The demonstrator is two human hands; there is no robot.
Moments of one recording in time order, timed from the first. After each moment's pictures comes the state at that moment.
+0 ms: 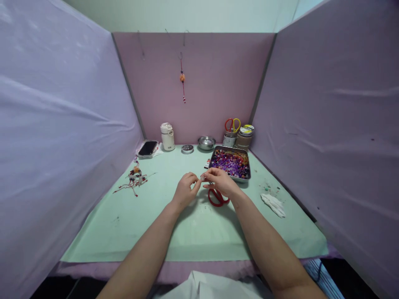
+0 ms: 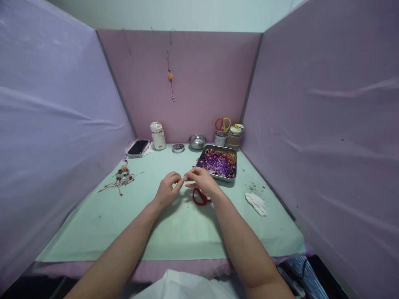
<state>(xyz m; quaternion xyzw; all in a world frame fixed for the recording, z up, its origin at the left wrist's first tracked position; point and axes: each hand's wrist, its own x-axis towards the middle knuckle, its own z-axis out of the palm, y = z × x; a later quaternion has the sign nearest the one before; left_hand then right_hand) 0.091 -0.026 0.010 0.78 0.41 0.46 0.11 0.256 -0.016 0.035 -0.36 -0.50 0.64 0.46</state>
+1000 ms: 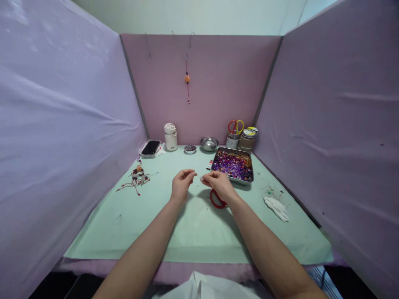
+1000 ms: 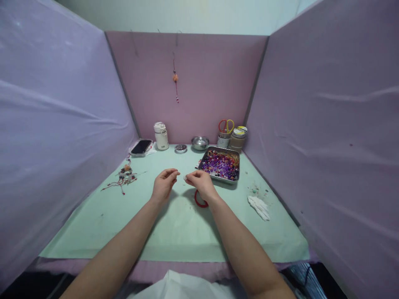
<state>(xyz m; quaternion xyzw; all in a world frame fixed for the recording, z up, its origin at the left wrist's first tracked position) 0.089 -0.013 0.011 0.43 0.43 0.64 0.48 0.234 -0.011 0.018 -0.40 -0.44 0.59 0.54</state>
